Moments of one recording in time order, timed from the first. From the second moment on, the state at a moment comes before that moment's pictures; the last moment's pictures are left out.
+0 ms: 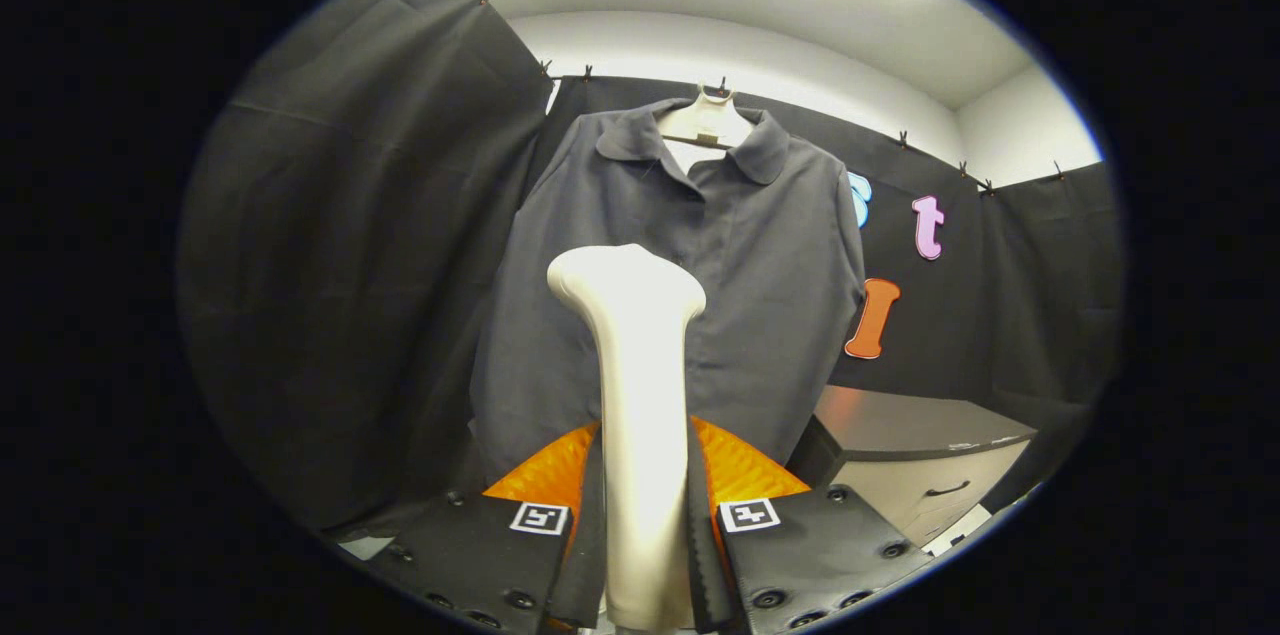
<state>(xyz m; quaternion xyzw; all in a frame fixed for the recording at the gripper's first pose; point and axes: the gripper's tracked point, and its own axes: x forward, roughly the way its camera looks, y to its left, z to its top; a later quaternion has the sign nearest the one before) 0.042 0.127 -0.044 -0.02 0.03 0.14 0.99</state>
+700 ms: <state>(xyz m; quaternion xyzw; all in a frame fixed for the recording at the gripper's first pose) 0.040 0.021 0.018 0.05 -0.01 0.08 1.00</state>
